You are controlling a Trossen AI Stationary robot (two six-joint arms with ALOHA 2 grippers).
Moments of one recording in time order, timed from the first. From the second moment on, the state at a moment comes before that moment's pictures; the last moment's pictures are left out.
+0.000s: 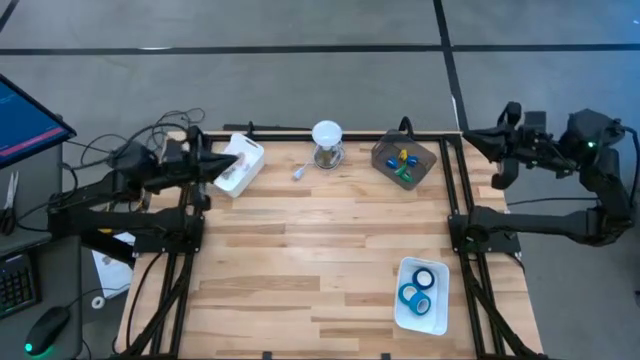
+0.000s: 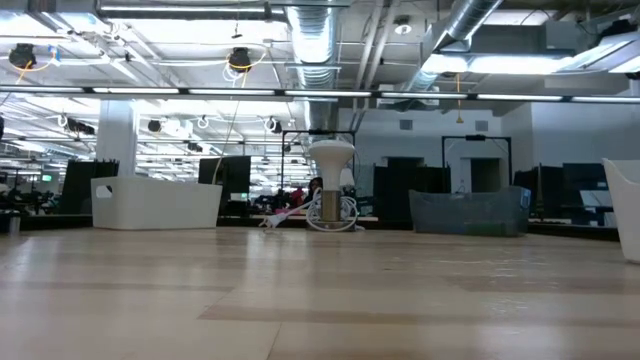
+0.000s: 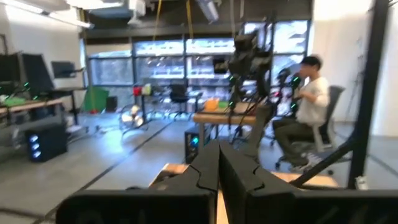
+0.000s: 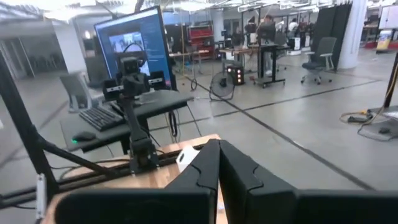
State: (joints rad) left arm 0.17 0.54 0.80 -0.10 -0.05 0.02; right arm -0.33 0.62 1.37 -0.76 -0.02 0.07
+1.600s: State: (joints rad) left arm 0.07 0.20 0.54 -0.09 0.00 -0.13; right arm -0.26 0.03 0.50 -0.10 -0.21 0.36
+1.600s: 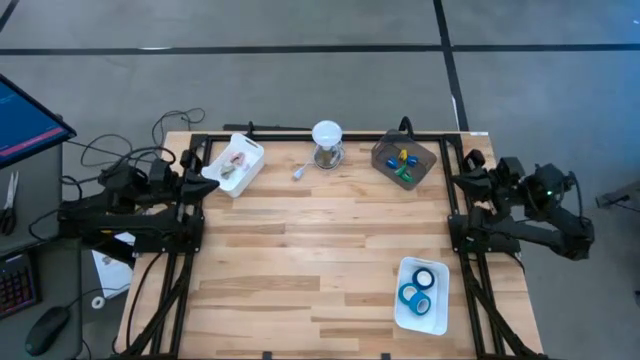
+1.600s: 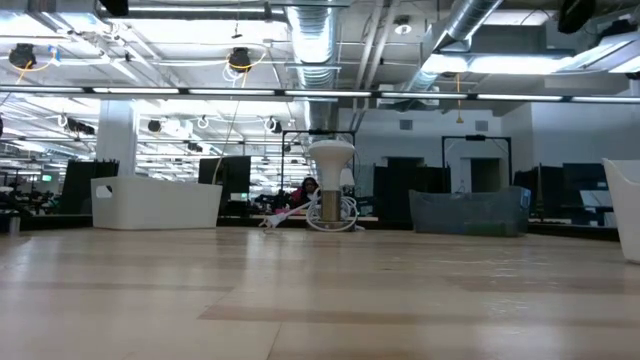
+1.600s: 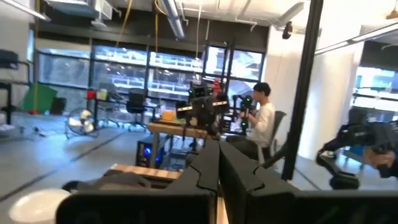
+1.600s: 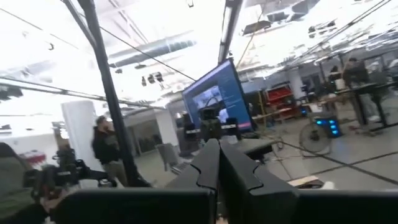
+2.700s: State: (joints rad) left arm -0.13 0.18 0.30 0.09 -0.15 0.02; right arm 0.25 0.07 0.17 0.16 0.16 0.09
